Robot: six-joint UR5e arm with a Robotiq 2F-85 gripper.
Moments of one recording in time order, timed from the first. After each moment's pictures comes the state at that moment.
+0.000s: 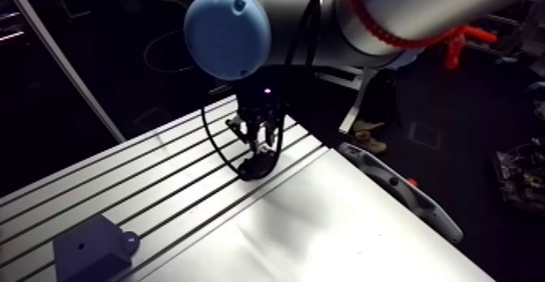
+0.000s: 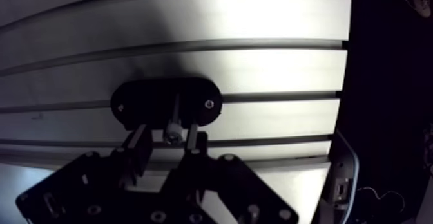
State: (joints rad) arm -0.69 -1.23 1.90 -2.14 -1.63 -2.22
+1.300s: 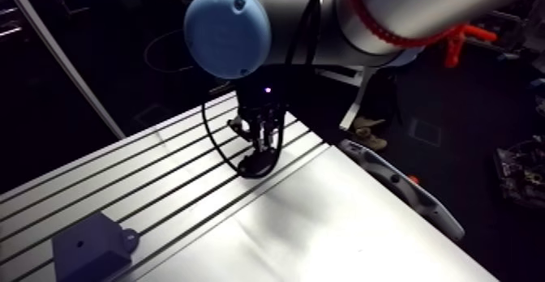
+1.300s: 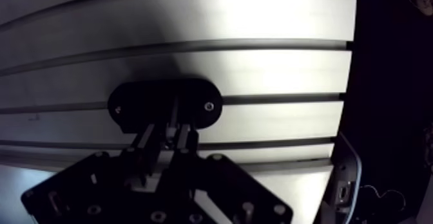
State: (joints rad) arm -0.69 -1.22 1.90 -2.14 -1.63 -2.22
